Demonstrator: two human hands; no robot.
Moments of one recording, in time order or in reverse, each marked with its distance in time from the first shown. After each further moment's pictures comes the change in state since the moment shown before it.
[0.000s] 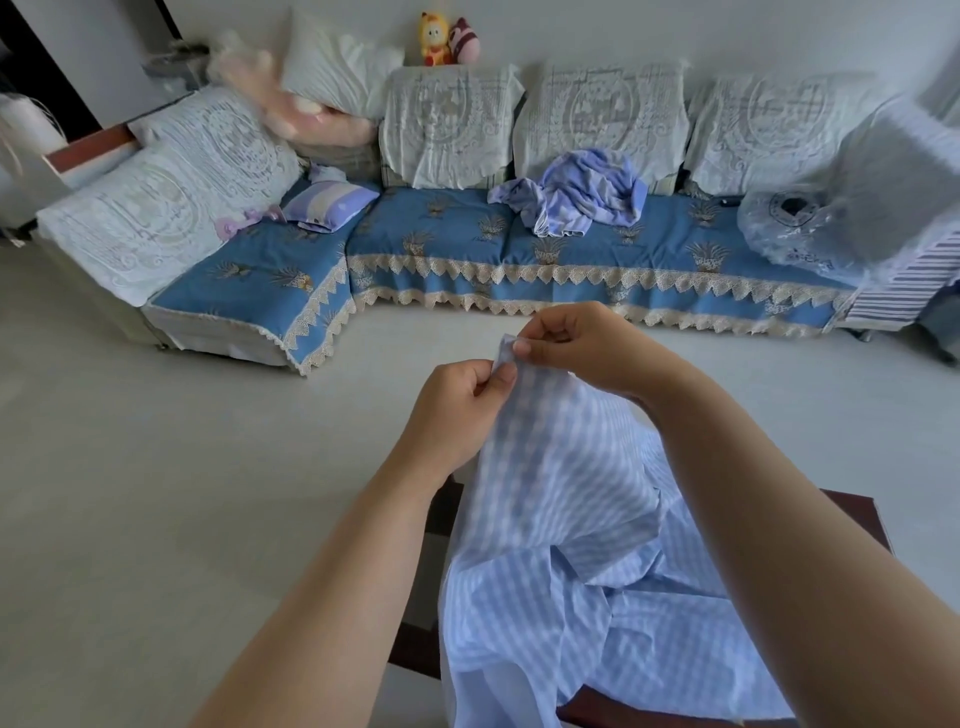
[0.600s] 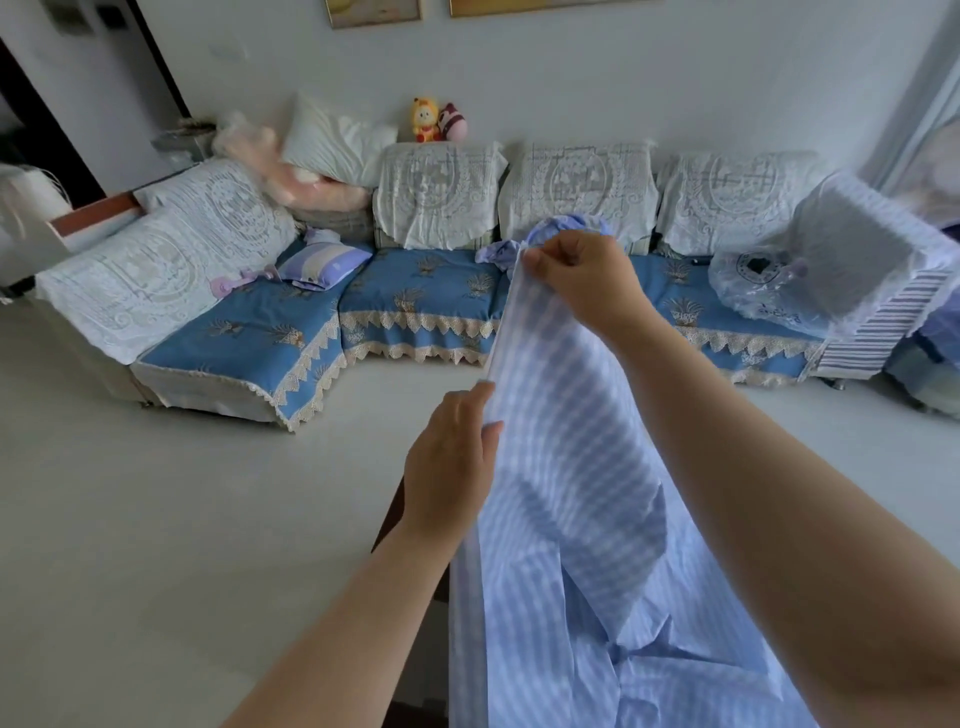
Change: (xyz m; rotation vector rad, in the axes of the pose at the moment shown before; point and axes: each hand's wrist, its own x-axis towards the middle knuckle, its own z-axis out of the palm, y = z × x) left_hand 0.015 -0.034 0.012 0.604 0.424 0.563; right_hand 0.053 -0.058 -0.045 -0.063 0.504 -0.056
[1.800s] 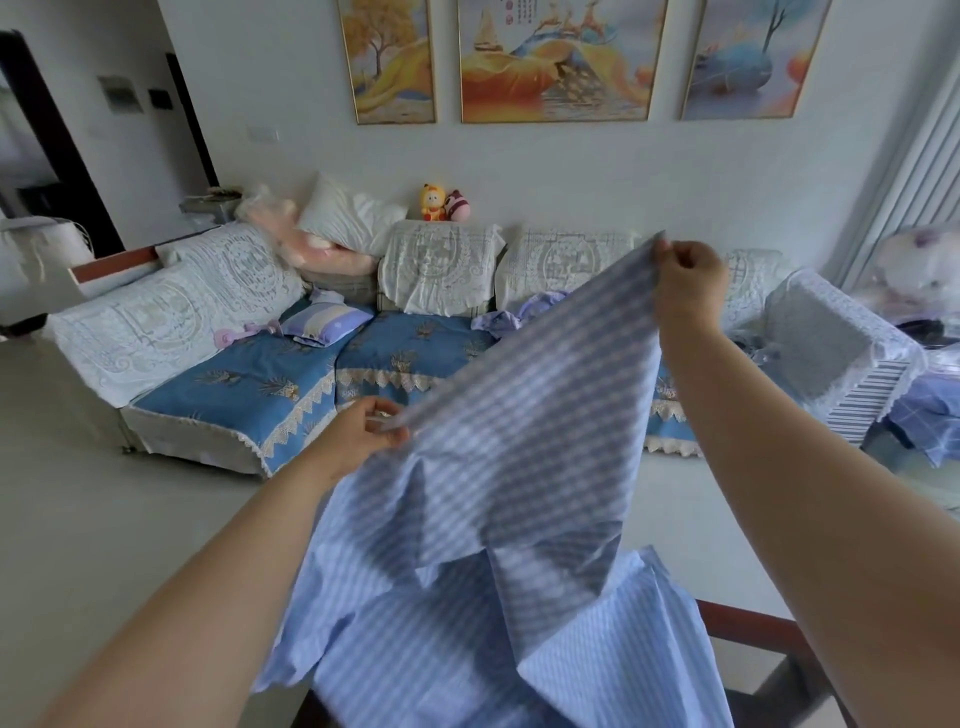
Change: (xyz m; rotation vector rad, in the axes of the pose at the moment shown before) left_hand 0.070 -0.115 -0.041 -0.688 -0.481 -0.669; right_hand 0.040 -0.003 -0.090 0.073 0.584 0.120
